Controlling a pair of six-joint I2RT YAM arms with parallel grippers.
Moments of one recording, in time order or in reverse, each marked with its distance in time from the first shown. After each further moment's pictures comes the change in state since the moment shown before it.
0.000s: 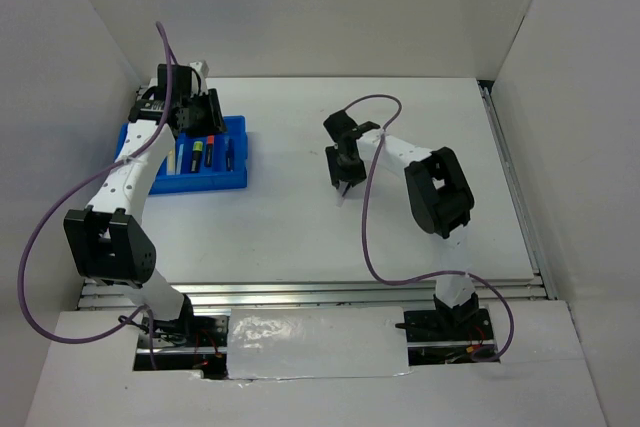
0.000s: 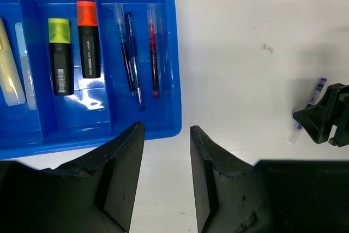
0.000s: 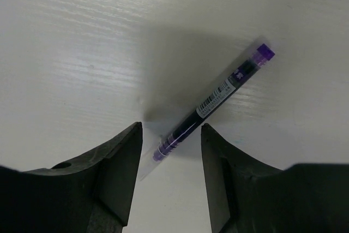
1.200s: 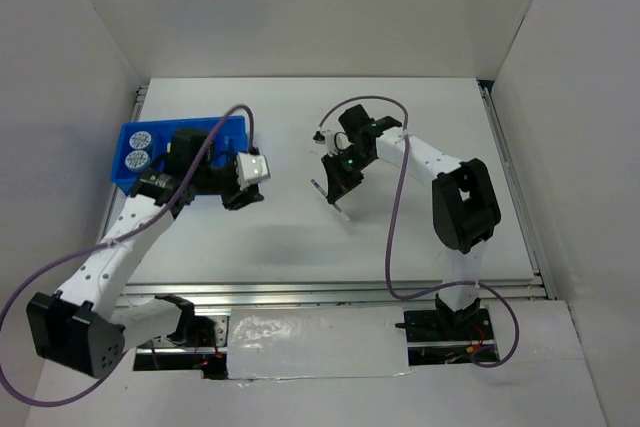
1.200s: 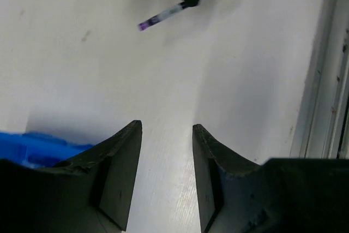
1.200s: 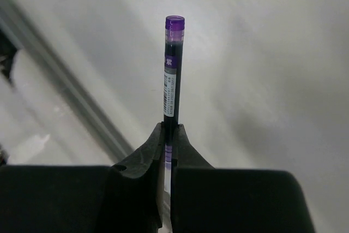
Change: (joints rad) left arm -0.167 -0.433 -0.481 0.086 0.597 0.972; right arm -0.026 -0.174 -0.097 -0.127 -0.581 -0.431
